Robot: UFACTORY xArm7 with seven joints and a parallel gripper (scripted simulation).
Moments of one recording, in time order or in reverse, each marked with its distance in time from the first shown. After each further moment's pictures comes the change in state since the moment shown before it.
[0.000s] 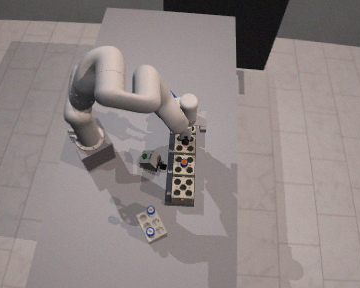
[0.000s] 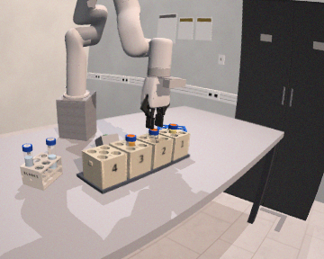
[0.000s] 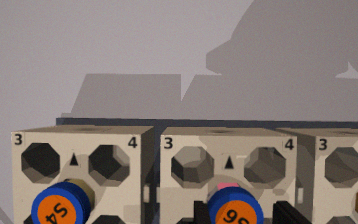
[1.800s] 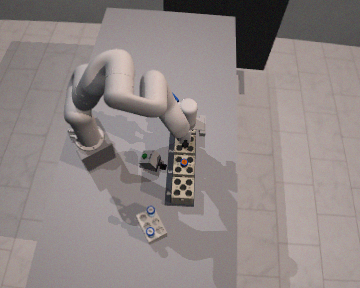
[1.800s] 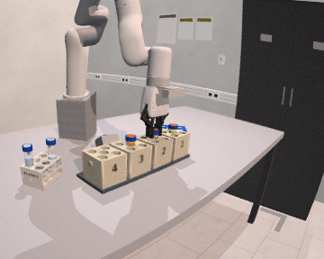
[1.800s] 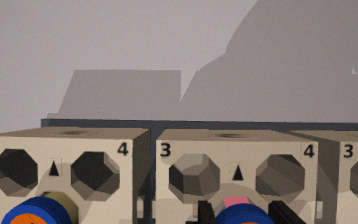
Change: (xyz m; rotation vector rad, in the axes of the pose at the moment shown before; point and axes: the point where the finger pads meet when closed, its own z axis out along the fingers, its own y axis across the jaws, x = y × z) arm 0.000 0.000 0.031 0.000 -0.001 0.000
